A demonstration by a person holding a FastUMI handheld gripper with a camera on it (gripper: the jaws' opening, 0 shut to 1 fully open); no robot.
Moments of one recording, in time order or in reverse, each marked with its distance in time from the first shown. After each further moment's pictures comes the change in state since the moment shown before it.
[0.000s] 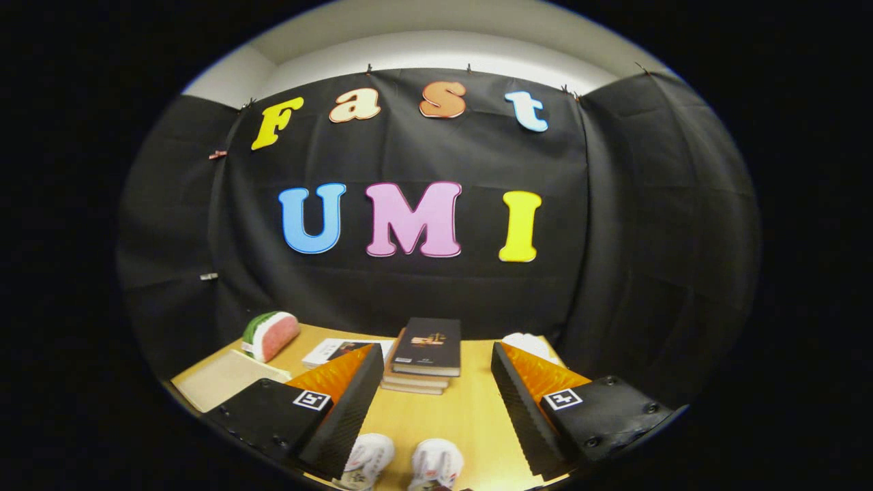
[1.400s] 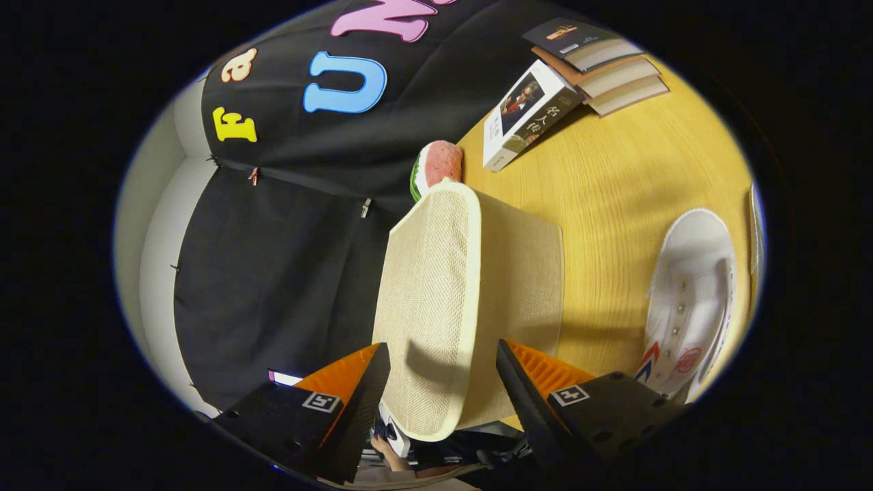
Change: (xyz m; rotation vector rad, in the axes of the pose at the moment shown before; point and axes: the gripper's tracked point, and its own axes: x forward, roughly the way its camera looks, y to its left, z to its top) arm -0.008 0.248 -0.242 0.788 0.900 0.694
